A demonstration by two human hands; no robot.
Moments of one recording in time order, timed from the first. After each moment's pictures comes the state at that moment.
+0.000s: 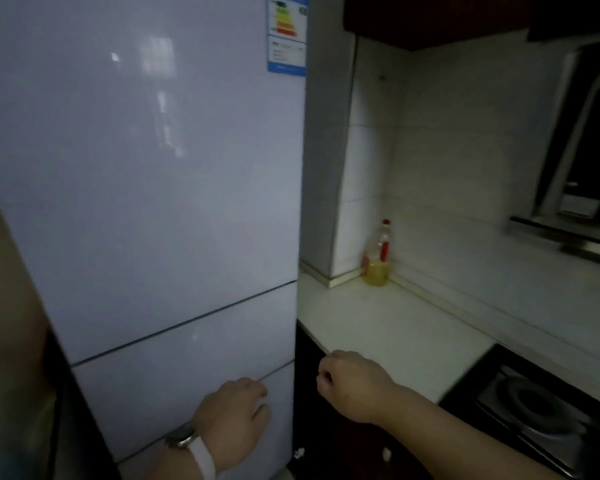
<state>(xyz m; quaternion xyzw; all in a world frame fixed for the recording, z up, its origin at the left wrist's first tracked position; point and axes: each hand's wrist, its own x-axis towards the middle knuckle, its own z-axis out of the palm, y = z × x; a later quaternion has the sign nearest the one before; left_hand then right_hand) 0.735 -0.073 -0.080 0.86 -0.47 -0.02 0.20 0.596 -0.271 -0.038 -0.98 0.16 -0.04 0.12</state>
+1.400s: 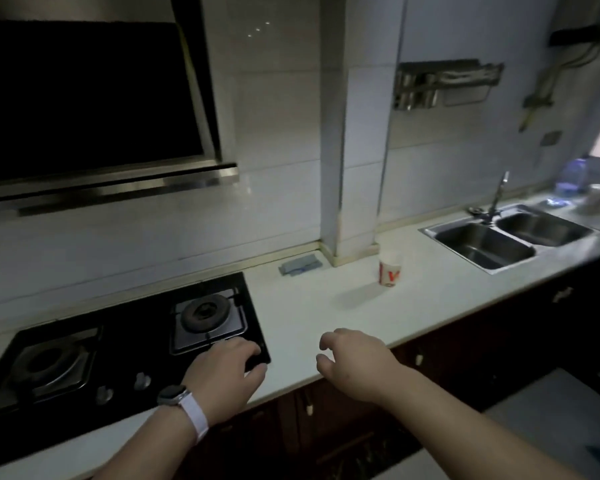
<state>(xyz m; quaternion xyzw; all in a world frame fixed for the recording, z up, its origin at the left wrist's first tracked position) 0.005 -0.270 -0.058 0.42 -0.90 -0.10 0.10 -0.210 -0.172 -0.051 -0.64 0.76 -0.10 0.10</state>
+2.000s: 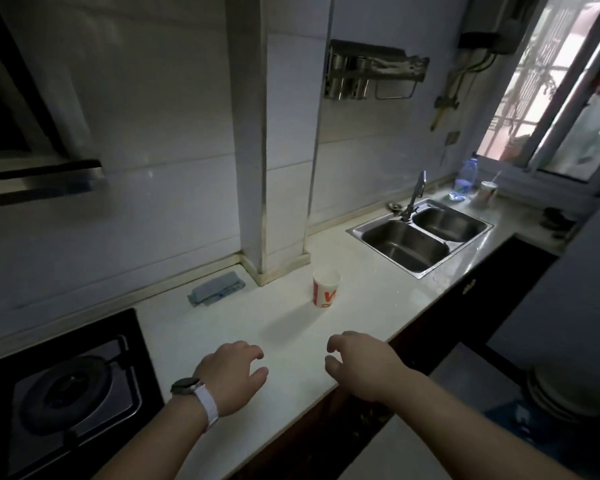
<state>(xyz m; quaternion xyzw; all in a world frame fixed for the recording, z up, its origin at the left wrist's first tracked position) -0.212 -0.435 -0.123 0.29 -0.94 -0.17 -0.01 -0.386 -0.267 -0.077 -0.49 0.86 -0.05 0.11</state>
